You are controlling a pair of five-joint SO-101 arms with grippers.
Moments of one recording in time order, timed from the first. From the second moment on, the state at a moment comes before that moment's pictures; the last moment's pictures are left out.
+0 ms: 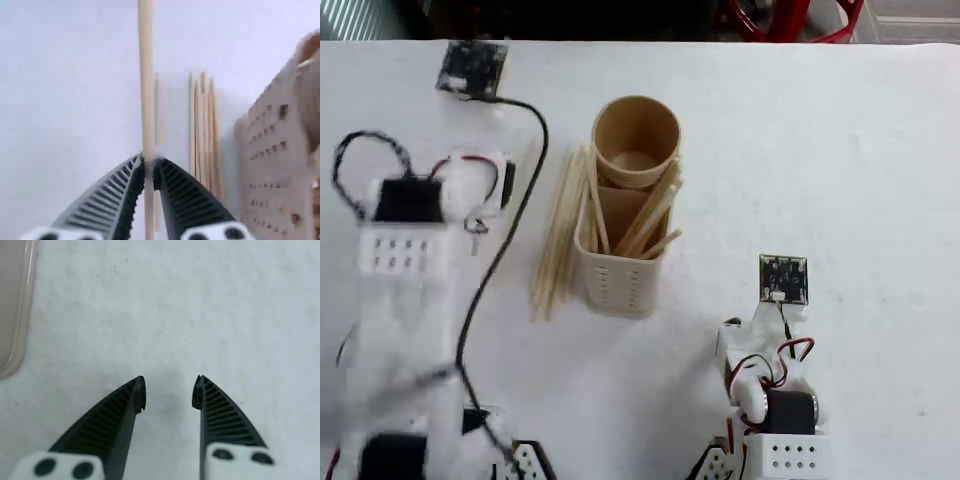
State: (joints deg) left arm -1.7 -31.3 11.5 70.5 -8.2; right arm -2.4 -102.6 96.4 69.1 -1.0
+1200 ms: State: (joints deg) left arm 25.0 -47.3 19.0 43.6 -9.2; right arm -2.4 -102.6 96.4 69.1 -1.0
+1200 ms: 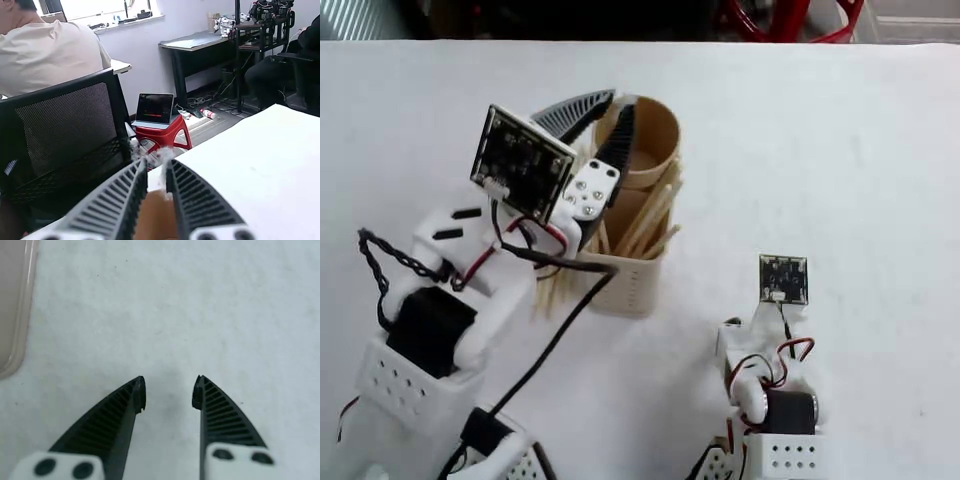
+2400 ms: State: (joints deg) left arm -9.3 17.4 13.4 46.8 -8.4; right arm -2.4 -102.6 96.4 69.1 -1.0
